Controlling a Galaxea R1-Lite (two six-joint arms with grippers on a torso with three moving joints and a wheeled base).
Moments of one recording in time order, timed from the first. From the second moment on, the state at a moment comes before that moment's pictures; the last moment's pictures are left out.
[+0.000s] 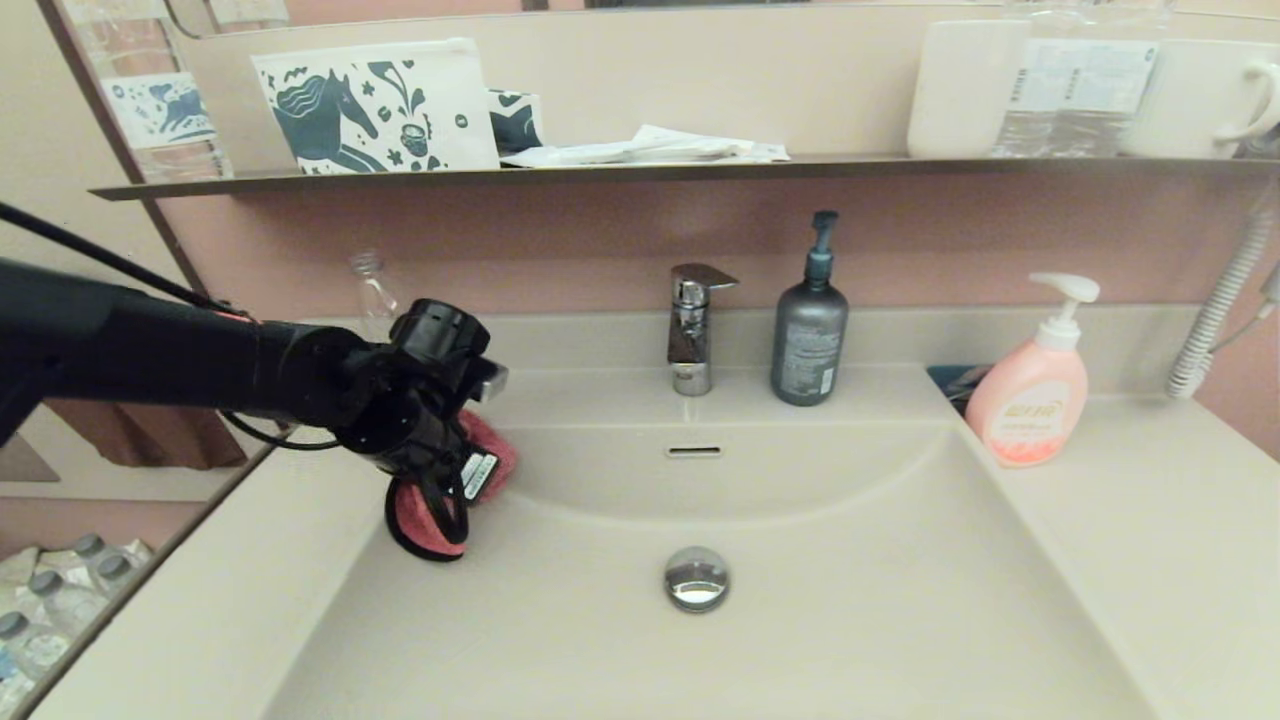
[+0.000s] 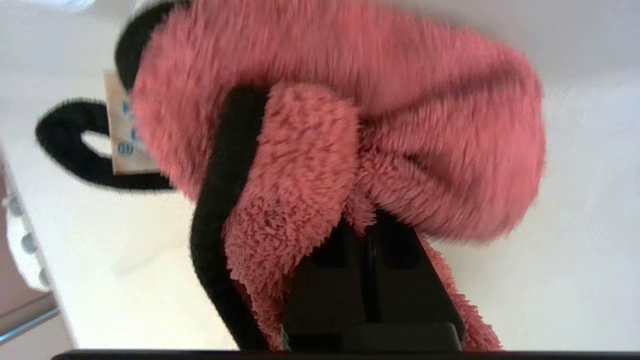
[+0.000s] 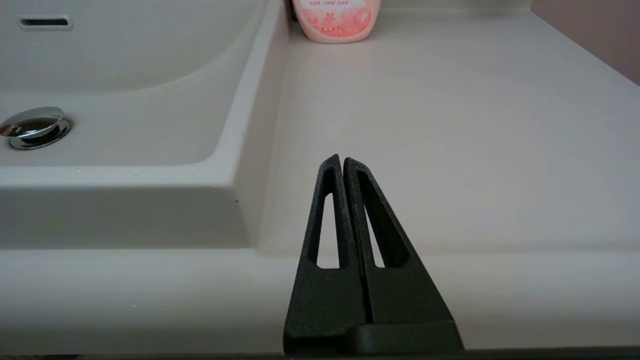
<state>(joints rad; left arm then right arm) -0.26 1.94 -1.30 0.37 0.37 0.21 0.00 0.00 0.00 0.00 0.00 -0.01</state>
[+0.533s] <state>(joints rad) -0.26 1.72 -1.01 0.43 0.37 0.20 0.00 0.00 0.00 0.00 0.00 -0.01</state>
